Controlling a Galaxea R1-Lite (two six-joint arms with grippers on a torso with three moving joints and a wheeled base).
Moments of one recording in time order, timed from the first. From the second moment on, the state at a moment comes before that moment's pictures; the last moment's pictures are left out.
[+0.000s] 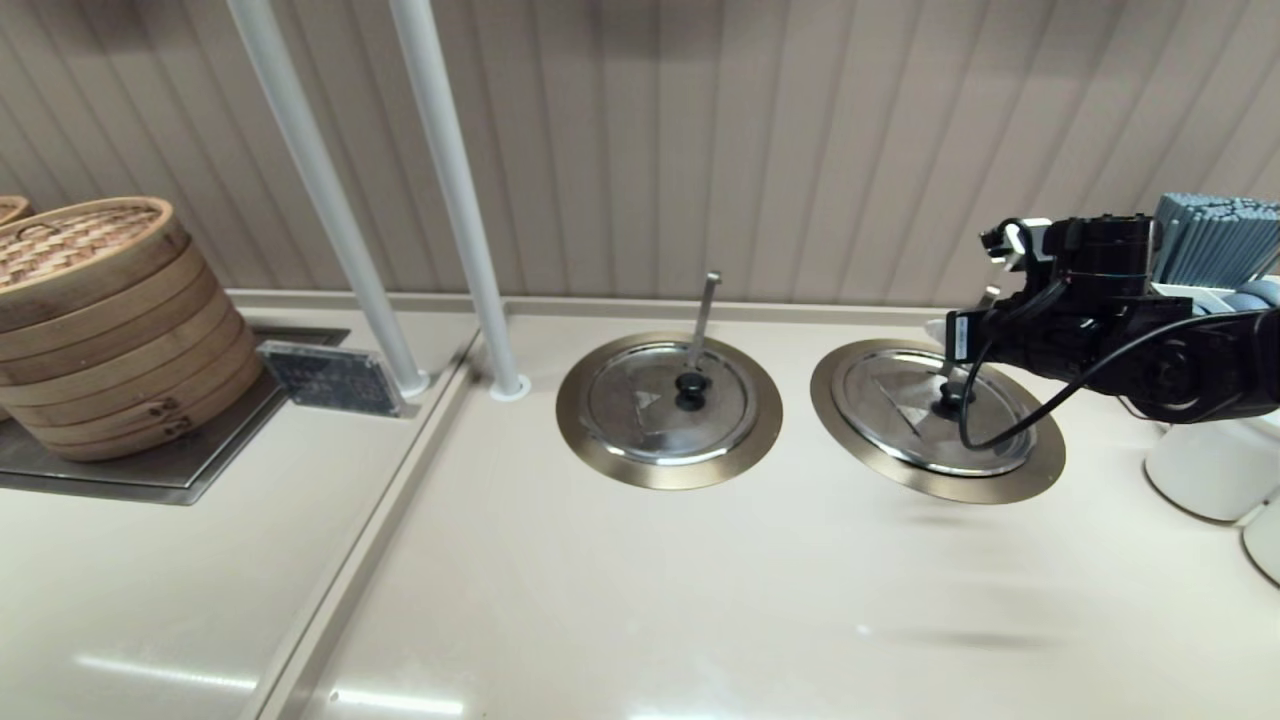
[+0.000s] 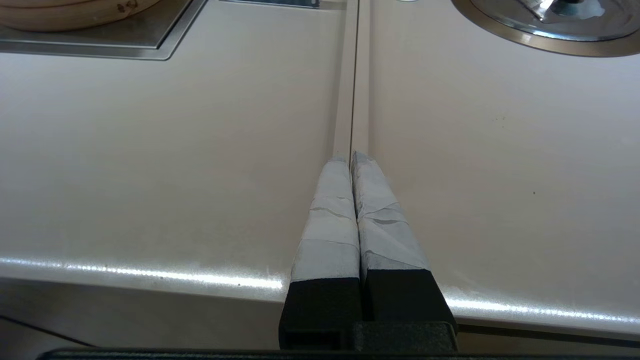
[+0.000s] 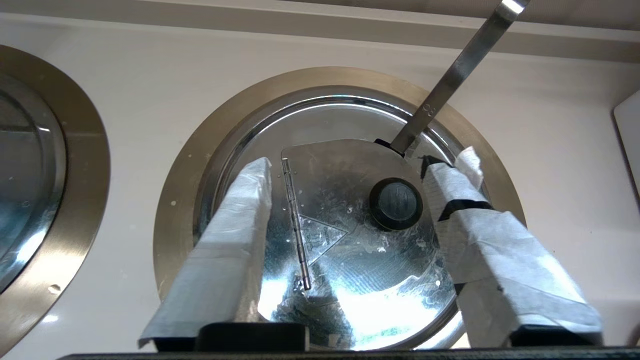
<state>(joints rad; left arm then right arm) 0.00 0.00 -0.02 0.05 0.00 0.00 0.04 1.92 -1.23 -0.38 -0.14 -0.05</state>
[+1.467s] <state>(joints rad) 0.00 0.00 -0.02 0.05 0.00 0.00 -0.02 0.24 -0.49 0.20 0.03 -0.04</state>
